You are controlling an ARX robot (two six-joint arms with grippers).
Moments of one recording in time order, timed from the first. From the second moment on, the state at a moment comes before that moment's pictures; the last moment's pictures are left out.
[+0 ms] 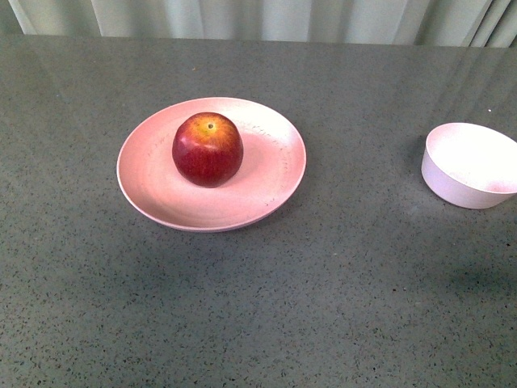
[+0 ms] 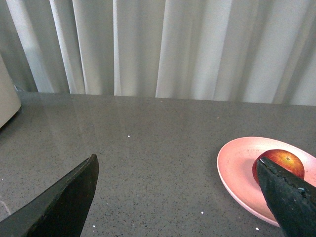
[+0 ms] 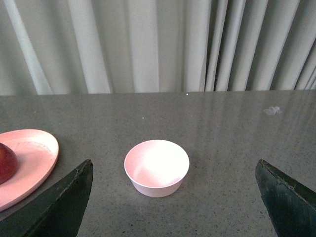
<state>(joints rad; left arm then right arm) 0.00 0.01 0.02 0.00 0.00 0.00 0.00 0.01 0.02 0.00 0.00 0.00</state>
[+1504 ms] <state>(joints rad) 0.00 0.01 0.02 0.00 0.00 0.00 -0.42 0.98 0.35 0.22 -0.23 0.06</state>
